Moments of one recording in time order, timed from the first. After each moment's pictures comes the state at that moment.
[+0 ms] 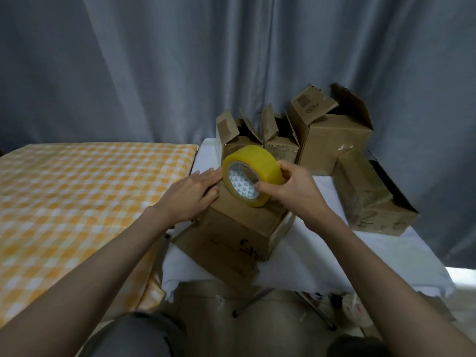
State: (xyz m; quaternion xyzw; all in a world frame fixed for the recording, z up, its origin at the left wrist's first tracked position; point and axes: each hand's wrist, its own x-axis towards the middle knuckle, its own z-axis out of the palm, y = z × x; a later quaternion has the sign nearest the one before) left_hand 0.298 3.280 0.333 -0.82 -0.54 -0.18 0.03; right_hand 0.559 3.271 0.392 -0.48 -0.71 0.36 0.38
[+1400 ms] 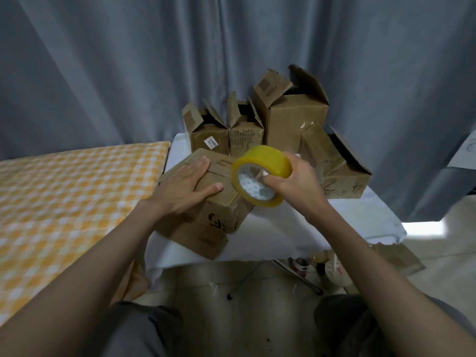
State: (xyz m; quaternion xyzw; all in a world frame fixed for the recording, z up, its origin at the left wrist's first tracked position) left_hand 0.337 3.282 0.330 -0.79 -0.59 -0.13 -0.06; right_hand 0.620 3.234 0.377 -0.54 -0.65 0.30 0.43
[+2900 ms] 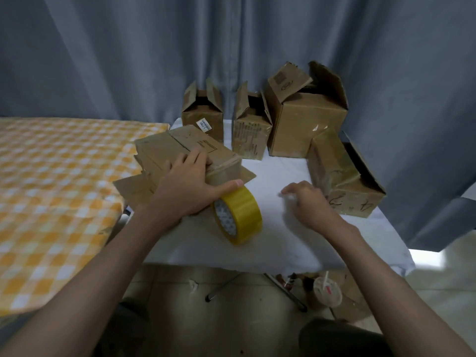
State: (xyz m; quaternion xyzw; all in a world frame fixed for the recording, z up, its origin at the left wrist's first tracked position) left_hand 0.402 3.259 0.339 -0.70 -0.68 -0.20 0.00; right_hand 0.666 3.295 0.315 -0.61 -0.77 0.14 0.10
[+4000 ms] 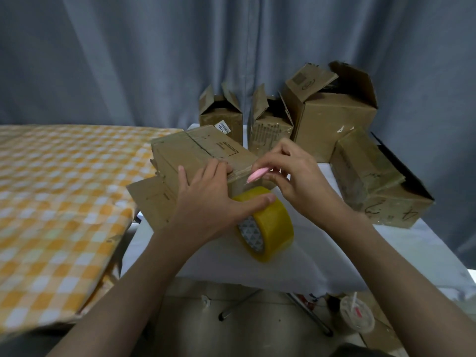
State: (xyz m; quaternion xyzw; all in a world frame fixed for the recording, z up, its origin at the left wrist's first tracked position) left_hand 0.419 3.238 0.326 -0.69 -0.68 -0.26 0.00; right_hand 0.599 3.305 0.345 -0.31 -0.88 0.06 0.35
